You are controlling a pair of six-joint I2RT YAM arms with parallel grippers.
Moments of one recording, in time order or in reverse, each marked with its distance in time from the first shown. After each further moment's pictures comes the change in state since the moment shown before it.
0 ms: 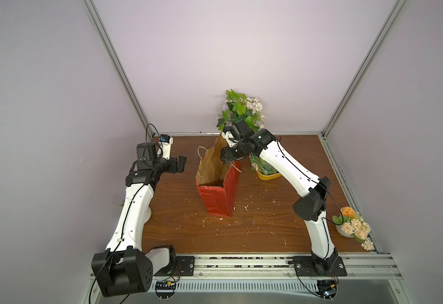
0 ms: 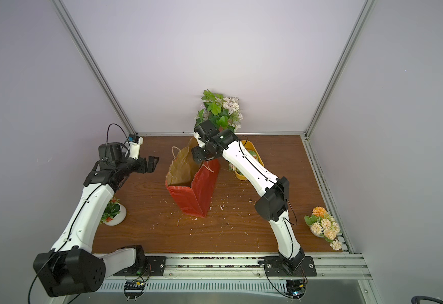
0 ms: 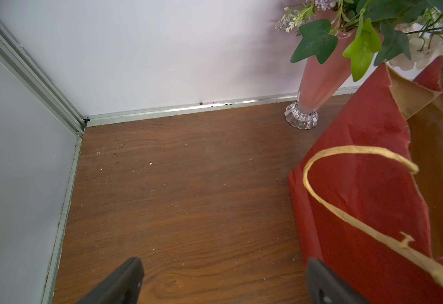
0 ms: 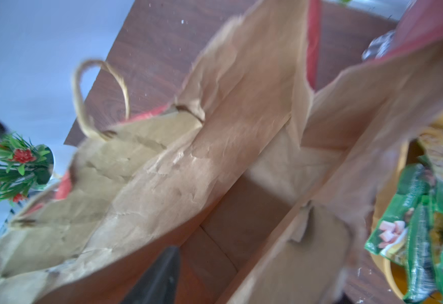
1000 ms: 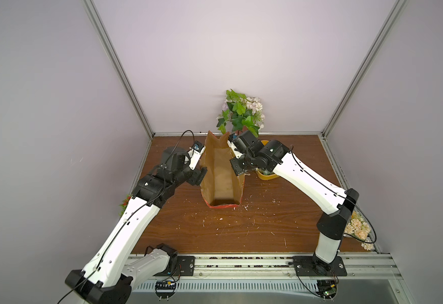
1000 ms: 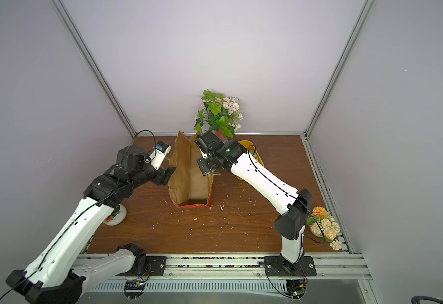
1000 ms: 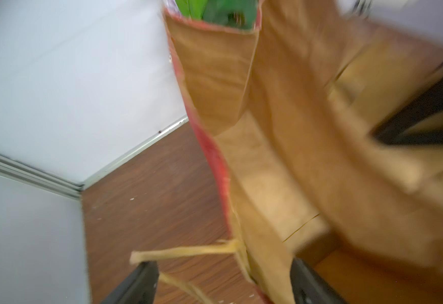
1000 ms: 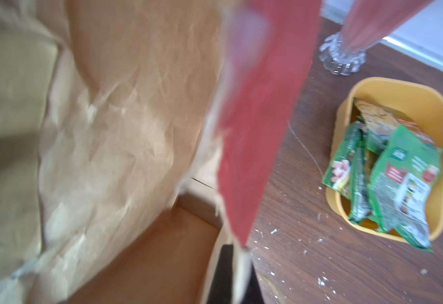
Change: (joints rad) left arm -0.526 -0.166 0.189 -0.300 -0.336 0.094; right arm 0.114 -0.279 -0.332 0.018 0.177 -0.001
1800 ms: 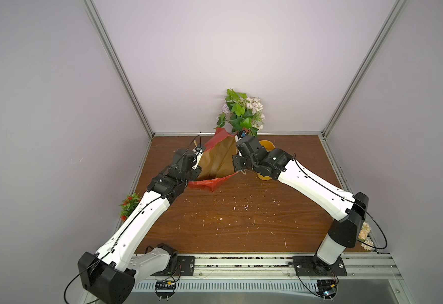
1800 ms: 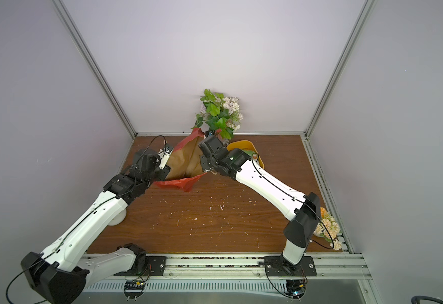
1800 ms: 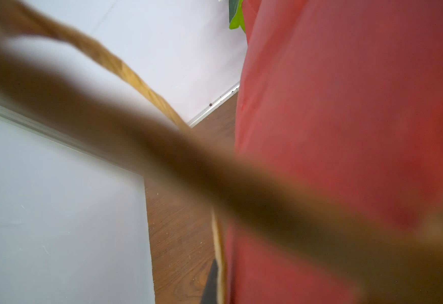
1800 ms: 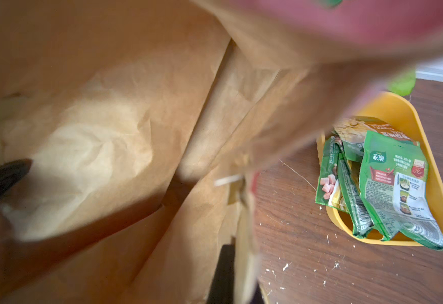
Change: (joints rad) left arm 0.000 0.091 -0.180 0.185 -0.343 0.130; right arm 0.005 -0.134 -0.249 0.277 0.164 0.165
